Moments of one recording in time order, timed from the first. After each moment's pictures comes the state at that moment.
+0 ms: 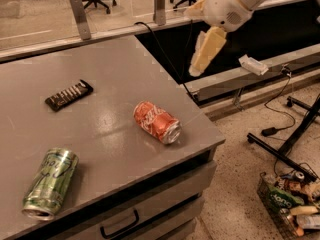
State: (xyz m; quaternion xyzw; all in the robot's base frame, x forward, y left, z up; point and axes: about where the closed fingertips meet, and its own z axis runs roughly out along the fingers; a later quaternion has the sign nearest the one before) arm 0.621 -0.083 0.983 -0.70 0.64 0.09 0.32
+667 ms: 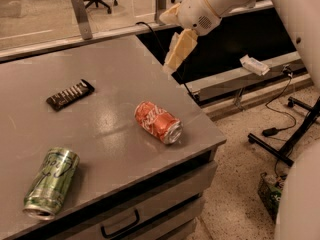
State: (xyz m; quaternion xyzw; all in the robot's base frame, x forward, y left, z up) arm 0.646 -0.021 0.968 -0.69 0.61 0.17 0.34
